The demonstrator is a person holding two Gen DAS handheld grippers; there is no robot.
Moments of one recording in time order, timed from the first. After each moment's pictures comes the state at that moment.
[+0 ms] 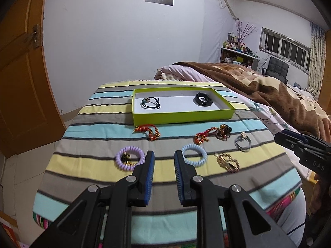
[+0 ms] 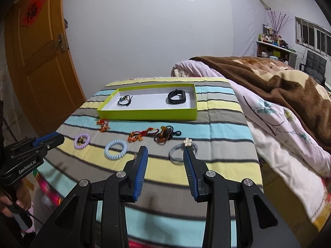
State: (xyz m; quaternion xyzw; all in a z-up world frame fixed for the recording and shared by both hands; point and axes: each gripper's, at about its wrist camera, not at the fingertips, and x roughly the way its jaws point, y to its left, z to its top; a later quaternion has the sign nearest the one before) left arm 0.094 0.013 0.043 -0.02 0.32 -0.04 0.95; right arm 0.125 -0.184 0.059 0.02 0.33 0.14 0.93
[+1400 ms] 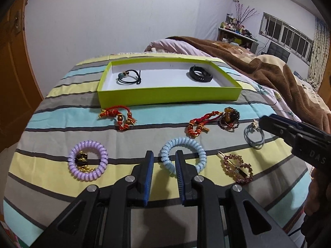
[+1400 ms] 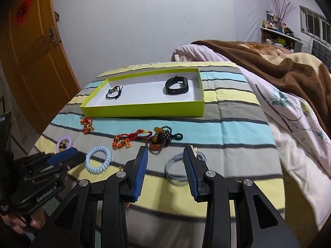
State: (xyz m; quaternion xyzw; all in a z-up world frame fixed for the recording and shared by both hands) left arm 0.162 -0.019 -0.017 -0.02 0.40 -0.07 0.92; right arm 0.199 -0.172 0.017 0.02 0.37 0.15 0.92
